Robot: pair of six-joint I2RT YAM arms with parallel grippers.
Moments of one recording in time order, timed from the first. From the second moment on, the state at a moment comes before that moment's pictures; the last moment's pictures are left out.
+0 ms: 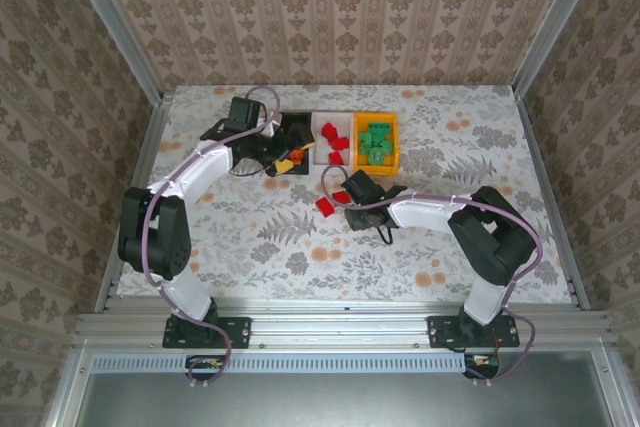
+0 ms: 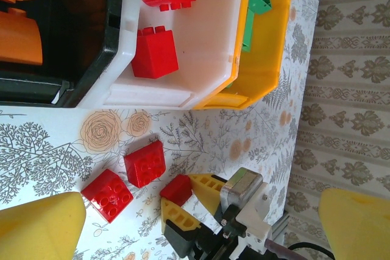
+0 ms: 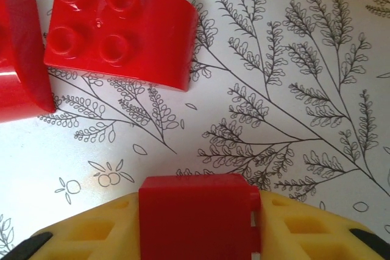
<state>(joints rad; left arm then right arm) -0.35 1.71 1.30 -0.46 0.66 -0.77 0.69 1.75 0.95 -0.31 0.20 0.27</state>
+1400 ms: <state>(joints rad) -0.23 1.71 1.30 -0.45 0.66 -0.77 0.70 1.93 1.52 -0.49 0.25 0.18</state>
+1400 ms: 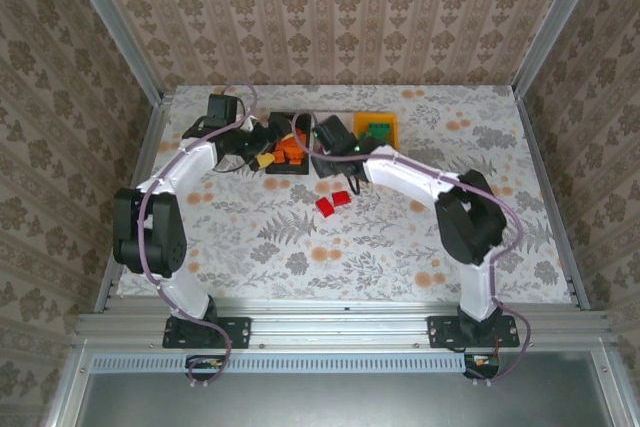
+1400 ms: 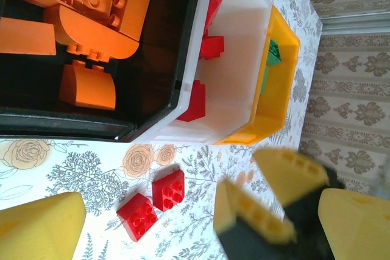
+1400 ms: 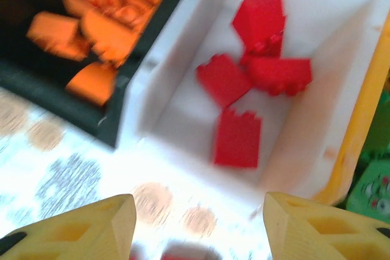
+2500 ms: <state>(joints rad) -0.23 1.71 1.30 -0.45 0.66 -0.77 0.82 2.04 1.38 -0.40 0.20 0.20</state>
